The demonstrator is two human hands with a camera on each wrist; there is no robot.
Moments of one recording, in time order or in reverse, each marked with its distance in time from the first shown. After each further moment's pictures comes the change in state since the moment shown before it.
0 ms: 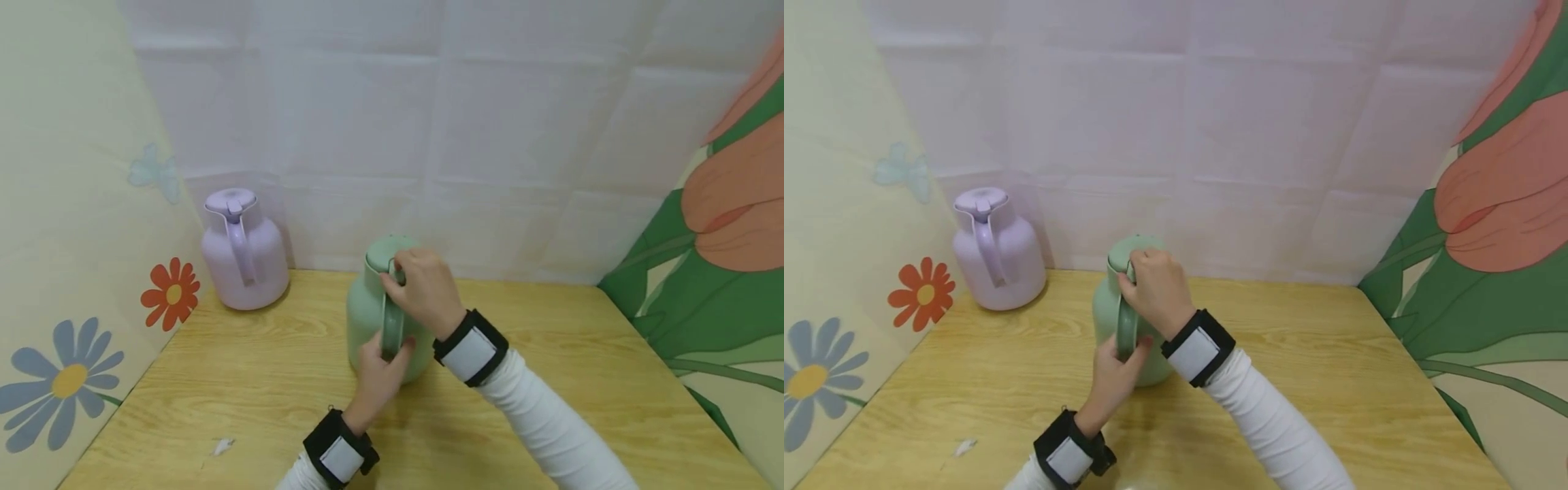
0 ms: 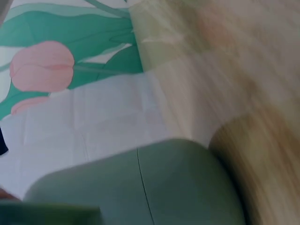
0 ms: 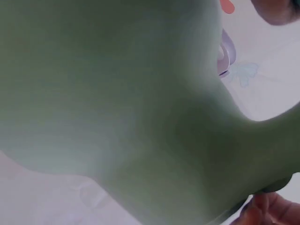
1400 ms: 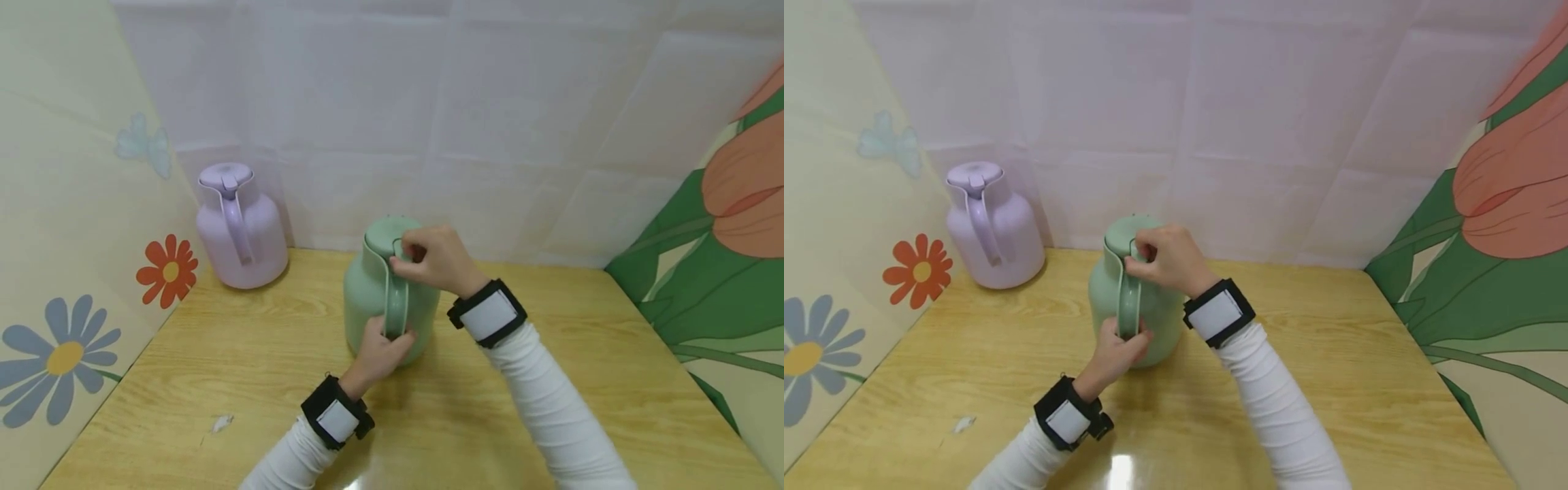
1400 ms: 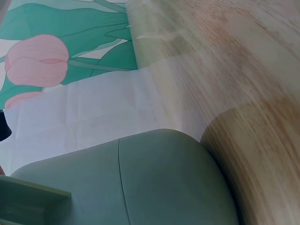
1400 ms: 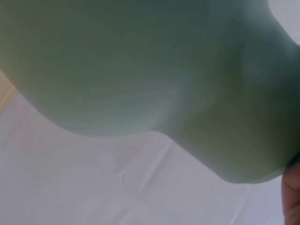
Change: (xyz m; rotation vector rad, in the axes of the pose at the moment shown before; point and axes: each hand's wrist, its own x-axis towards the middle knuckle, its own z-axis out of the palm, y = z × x) left_hand 0.014 -0.007 -0.010 -0.220 -0.293 -0.076; right_hand 0.010 0.048 0.005 0.378 -0.091 -0.191
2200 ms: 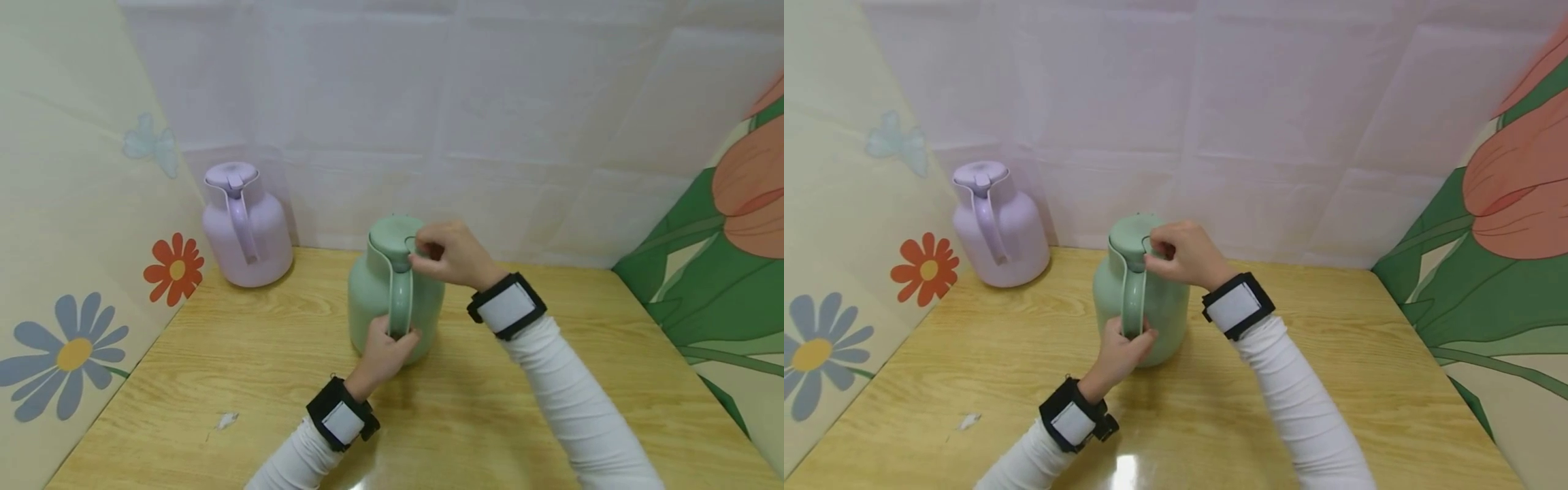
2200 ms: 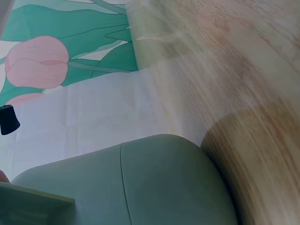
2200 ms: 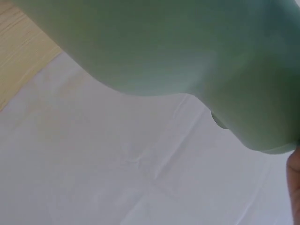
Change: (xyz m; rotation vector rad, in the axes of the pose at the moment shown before) left_hand 0.000 -0.017 0.003 0.067 0.094 0.000; right_hand -0.003 0.016 -0.011 0.075 -0.062 -0.050
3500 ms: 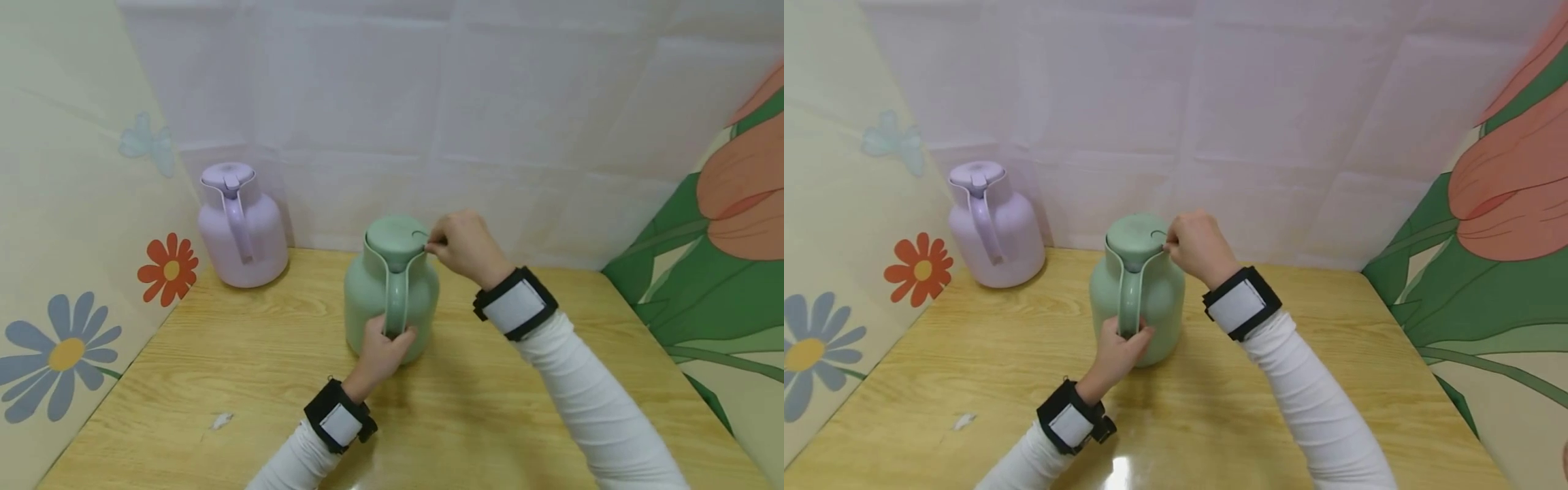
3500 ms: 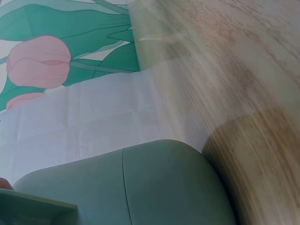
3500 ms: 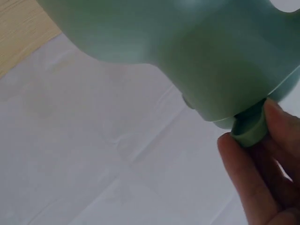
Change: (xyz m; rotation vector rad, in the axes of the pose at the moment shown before) left_hand -0.002 0.024 0.006 0.060 0.101 -0.001; right_hand 0.010 -0.029 -0.027 -0.401 -0.156 0.360
